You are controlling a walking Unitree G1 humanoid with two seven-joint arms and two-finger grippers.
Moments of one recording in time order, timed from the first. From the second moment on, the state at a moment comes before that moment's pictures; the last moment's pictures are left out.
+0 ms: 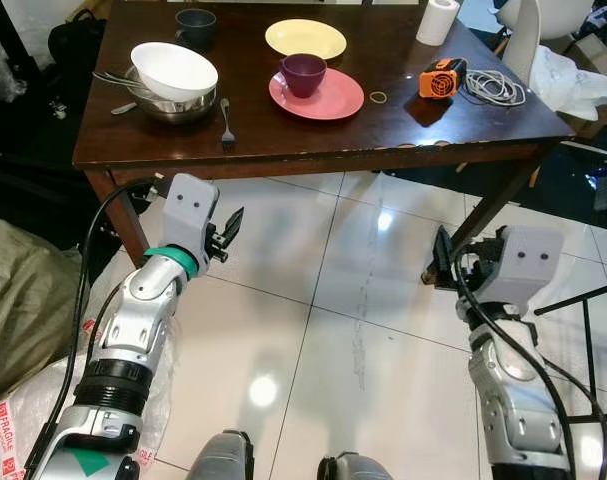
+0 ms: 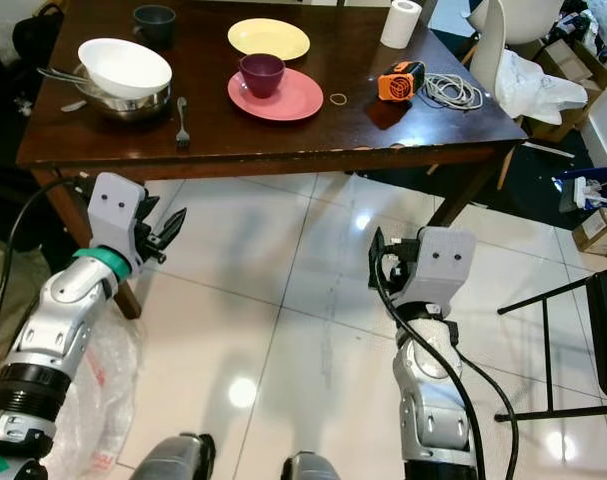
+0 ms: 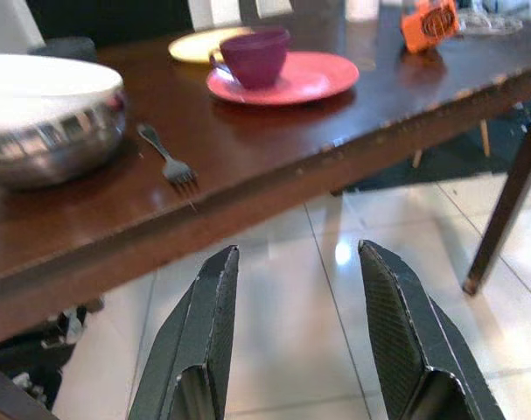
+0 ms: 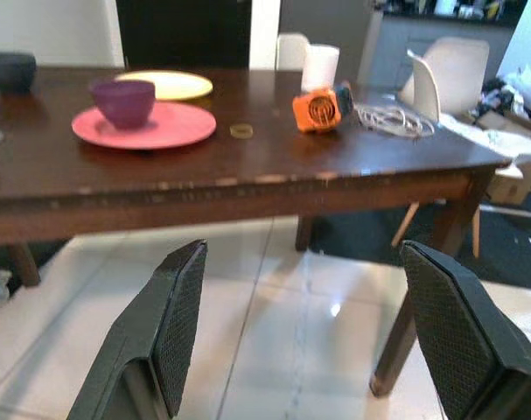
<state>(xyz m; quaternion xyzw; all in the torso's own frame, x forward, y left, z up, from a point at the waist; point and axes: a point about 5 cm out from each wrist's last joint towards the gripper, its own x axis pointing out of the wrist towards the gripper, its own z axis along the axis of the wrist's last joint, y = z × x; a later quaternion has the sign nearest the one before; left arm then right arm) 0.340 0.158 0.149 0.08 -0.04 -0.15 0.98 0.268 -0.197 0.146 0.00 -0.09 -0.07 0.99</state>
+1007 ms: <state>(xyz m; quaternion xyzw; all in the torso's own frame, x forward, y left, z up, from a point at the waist) 0.350 0.149 0.162 0.08 -0.07 -0.14 0.98 0.269 -0.202 0.148 0.00 -0.09 -0.08 0.99</state>
